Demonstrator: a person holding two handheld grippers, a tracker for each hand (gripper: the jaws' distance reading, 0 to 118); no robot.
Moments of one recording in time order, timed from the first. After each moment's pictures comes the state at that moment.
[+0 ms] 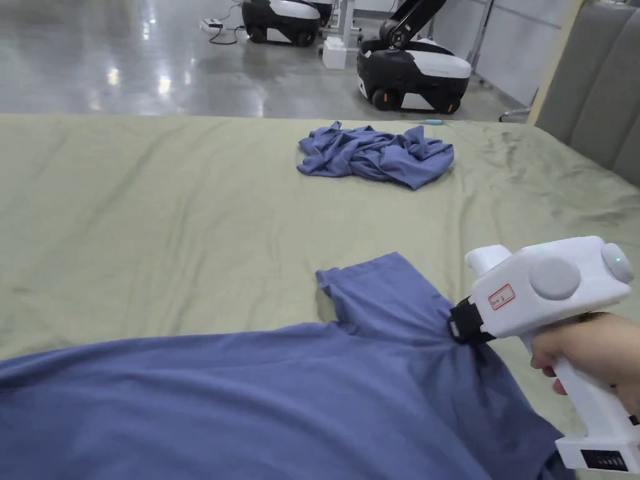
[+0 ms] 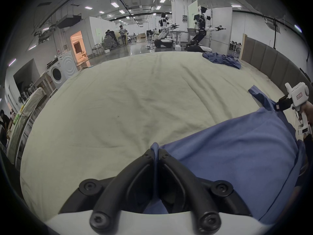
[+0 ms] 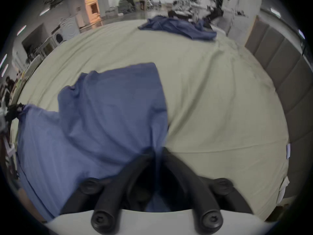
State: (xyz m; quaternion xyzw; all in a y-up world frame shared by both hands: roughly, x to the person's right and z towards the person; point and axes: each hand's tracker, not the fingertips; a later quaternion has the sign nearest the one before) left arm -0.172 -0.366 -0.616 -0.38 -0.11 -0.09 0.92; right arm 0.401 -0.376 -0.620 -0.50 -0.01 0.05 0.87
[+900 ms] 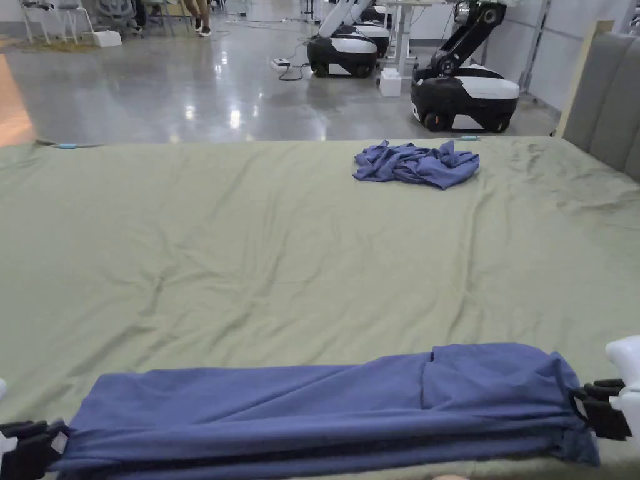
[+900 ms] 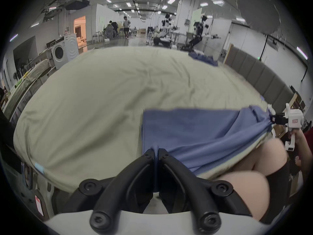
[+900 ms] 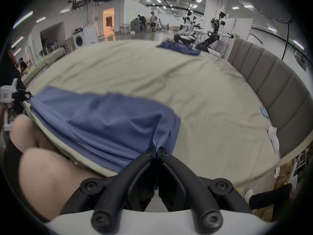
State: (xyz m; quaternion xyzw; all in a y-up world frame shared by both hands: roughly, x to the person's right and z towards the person) left arm -0.268 -0.352 -0.323 -0.42 -0.14 -0.01 0.90; right arm 0.369 -0.350 -0.255 -0.42 0.00 0.07 0.90
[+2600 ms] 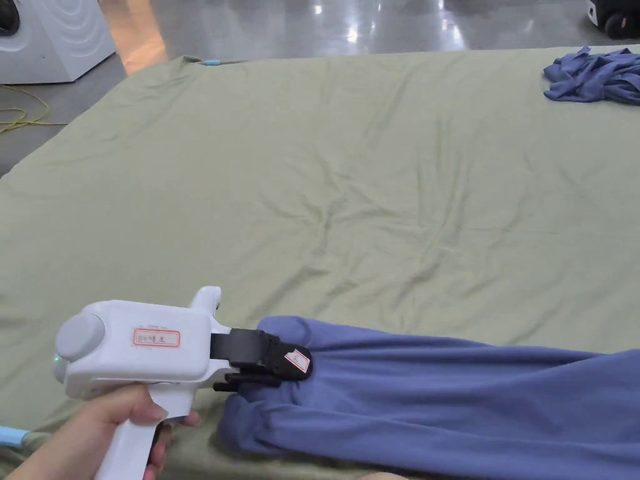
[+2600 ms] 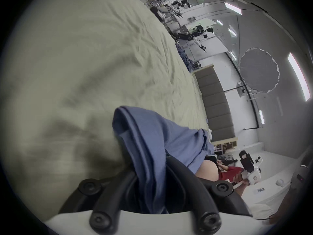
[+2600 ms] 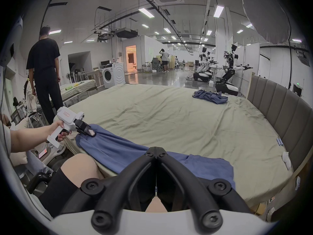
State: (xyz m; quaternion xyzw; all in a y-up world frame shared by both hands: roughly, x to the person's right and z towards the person) left arm -0.327 -0.407 -0.452 -0.52 -0.30 0.30 0.74; right arm 0.205 -0.240 -0.216 -0.24 0.12 0.03 0.96
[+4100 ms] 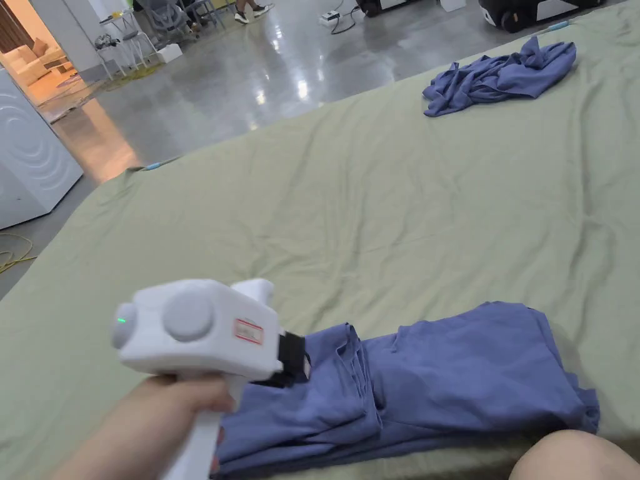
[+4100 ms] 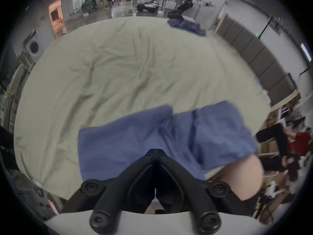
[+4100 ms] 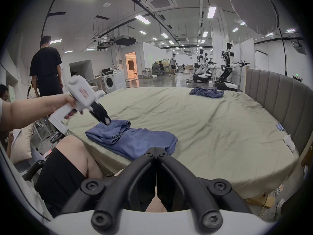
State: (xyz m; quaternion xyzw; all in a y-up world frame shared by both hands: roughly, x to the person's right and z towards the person) left arm -0.114 -0.306 -0.437 -0.53 -0.15 -0.09 0.83; right arm 0.250 -0.282 -0.146 -0.21 0.13 -0.01 0.97
